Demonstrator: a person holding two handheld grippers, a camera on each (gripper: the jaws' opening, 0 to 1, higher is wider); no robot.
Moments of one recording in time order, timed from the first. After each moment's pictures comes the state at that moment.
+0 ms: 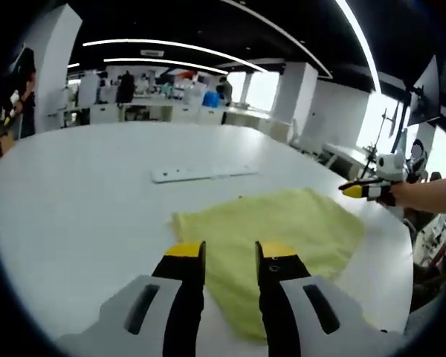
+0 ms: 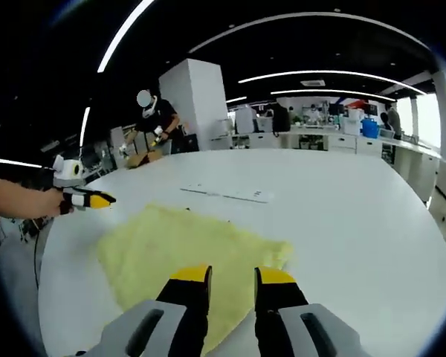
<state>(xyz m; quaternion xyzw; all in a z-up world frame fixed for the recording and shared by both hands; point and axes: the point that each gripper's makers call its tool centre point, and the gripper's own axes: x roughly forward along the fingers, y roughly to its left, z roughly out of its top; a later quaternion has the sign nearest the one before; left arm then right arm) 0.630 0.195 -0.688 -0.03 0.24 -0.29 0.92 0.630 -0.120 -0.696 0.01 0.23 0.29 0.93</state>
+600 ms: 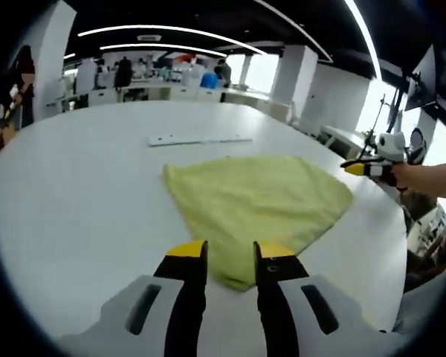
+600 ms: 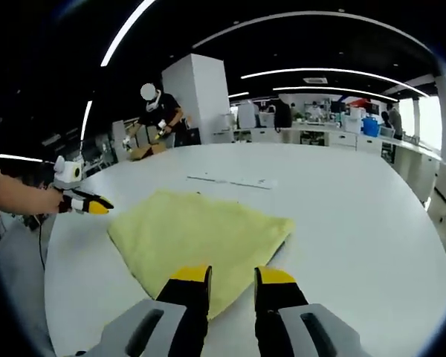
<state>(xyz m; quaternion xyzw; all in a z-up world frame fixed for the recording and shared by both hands) 0.576 0.198 -0.717 -0.03 0.29 -0.29 0.91 0.589 -0.127 -0.701 -0.01 0.24 0.29 0.92</state>
